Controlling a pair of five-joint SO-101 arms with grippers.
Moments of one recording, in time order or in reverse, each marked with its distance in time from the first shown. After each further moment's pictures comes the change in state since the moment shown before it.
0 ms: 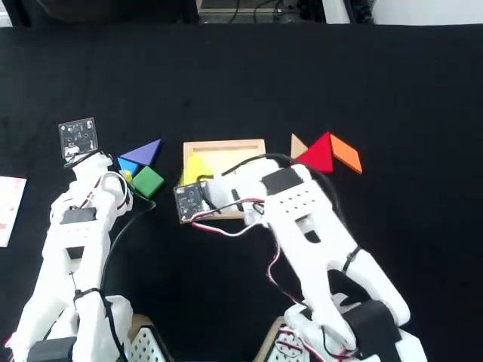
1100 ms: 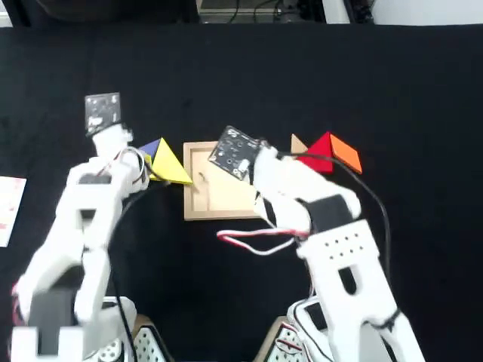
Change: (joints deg) left arm 6.2 18.3 -17.9 4.7 0.0; right arm 6.9 -25.1 3.8 9.1 -39.8
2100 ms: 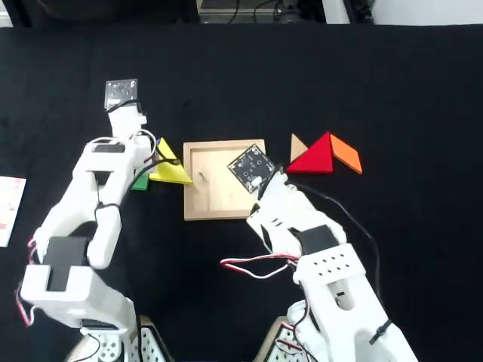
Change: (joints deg) left arm 2.1 20.1 -18.2 4.5 0.0; right arm 0.0 -5.0 26.2 -23.5 -16.5
